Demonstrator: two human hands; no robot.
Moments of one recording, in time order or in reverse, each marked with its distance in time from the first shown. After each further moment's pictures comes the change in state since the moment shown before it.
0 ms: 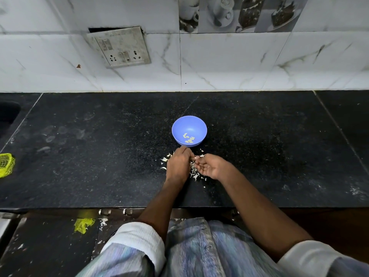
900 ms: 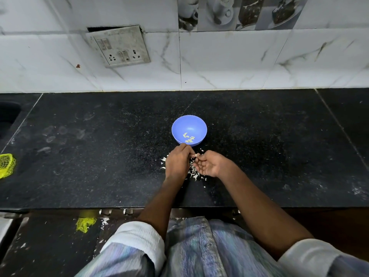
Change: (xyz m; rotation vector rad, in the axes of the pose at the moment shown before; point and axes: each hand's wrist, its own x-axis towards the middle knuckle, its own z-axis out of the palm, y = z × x) left_hand 0.003 0.005 -0.010 -0.036 0.022 0.004; right_hand -0.001 -0.008 -0.001 0.040 -0.043 0.124
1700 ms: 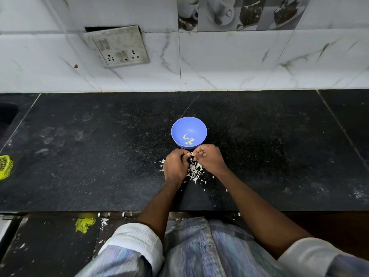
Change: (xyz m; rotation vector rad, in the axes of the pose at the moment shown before) left_hand 0.008 0.000 0.005 -0.213 -0.031 -0.420; right_hand 0.015 -0.002 -0.008 -0.936 0.283 -0.885
